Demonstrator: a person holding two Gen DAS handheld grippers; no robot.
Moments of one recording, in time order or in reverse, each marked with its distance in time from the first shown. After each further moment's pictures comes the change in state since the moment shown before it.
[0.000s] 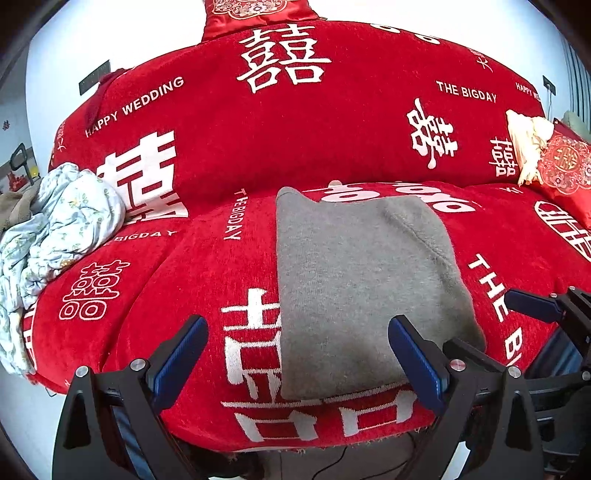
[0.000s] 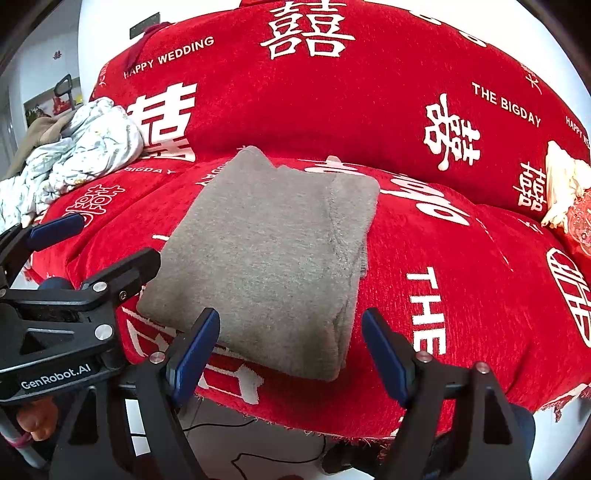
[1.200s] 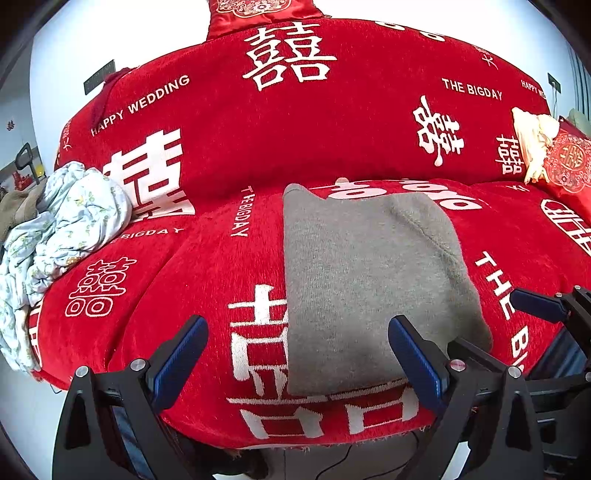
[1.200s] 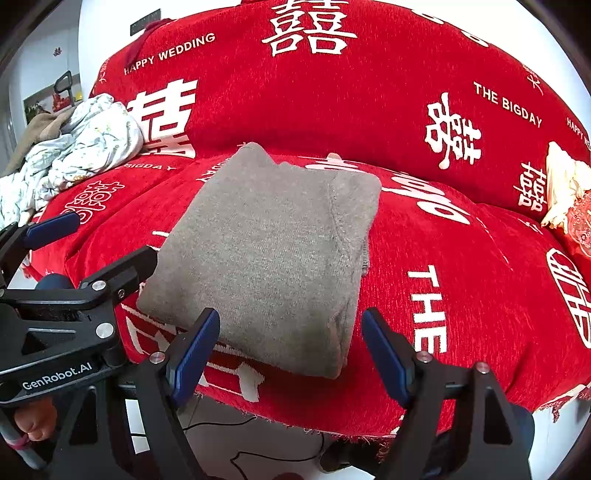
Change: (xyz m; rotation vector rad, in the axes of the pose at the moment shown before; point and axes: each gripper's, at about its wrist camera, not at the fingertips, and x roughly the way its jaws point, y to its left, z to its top) left arm 0.001 0.001 -0.003 0.000 0.008 0.028; right arm 0.002 0.002 -0.001 -0.008 0.015 -0.007
